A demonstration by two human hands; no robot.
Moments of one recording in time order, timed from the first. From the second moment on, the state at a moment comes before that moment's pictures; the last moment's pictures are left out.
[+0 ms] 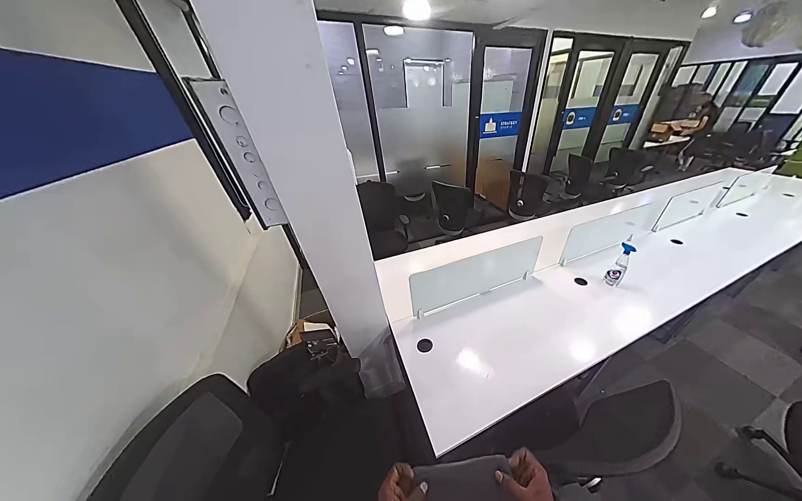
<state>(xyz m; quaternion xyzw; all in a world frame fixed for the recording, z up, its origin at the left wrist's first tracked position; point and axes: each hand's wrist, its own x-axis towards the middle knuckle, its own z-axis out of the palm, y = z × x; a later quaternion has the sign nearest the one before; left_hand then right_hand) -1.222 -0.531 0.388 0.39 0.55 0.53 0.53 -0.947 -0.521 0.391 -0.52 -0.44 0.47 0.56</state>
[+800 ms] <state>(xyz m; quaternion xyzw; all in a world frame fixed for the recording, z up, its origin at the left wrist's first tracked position) -1.208 -0.437 0.542 0.65 0.38 0.57 0.32 -0.926 -0.444 0.536 -0.30 -0.60 0.42 0.61</state>
